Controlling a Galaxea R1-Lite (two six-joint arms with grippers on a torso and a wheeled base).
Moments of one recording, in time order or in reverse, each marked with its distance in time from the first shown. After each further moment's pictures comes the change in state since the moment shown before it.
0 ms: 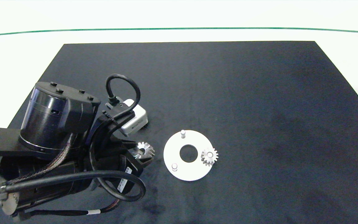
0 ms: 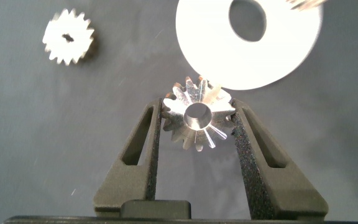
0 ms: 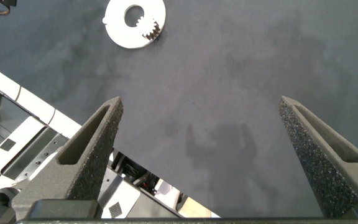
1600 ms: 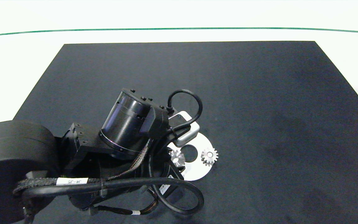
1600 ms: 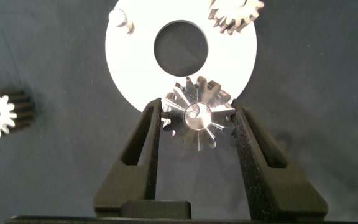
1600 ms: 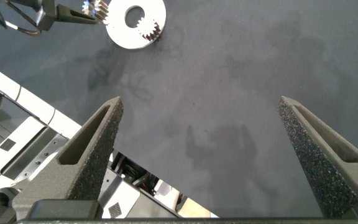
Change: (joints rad) left arm -0.139 0.199 -0.176 0.071 0.031 0.068; right arm 0.002 -0.001 -0.002 -0.002 0.000 -0.003
